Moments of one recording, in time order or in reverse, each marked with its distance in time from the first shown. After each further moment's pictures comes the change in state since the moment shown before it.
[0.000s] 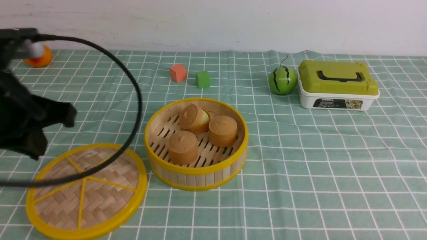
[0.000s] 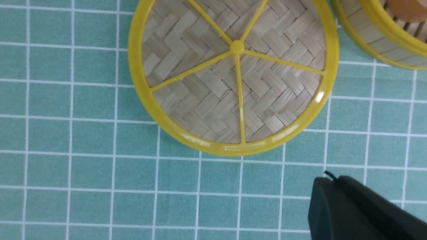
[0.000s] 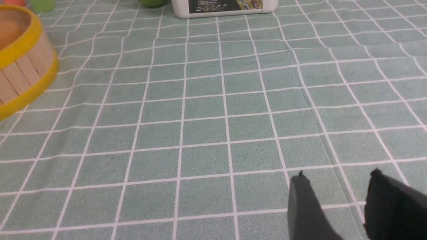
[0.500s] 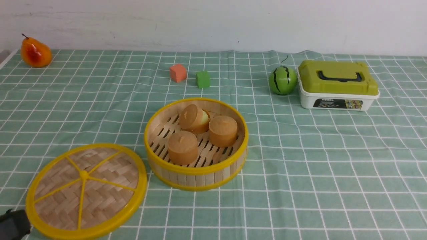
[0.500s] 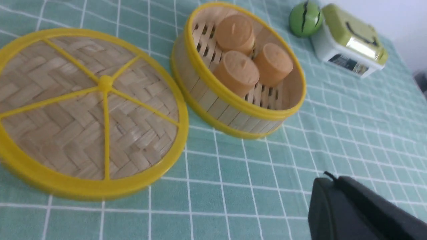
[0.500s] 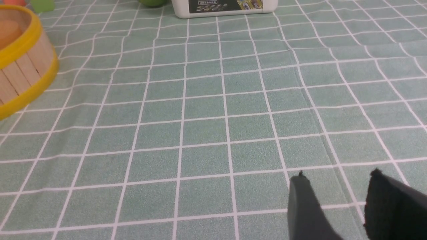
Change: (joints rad) right arm 0.000 0.000 0.000 0.000 0.000 0.000; left arm 0.000 -0.896 0.767 -0.314 -0.620 0.001
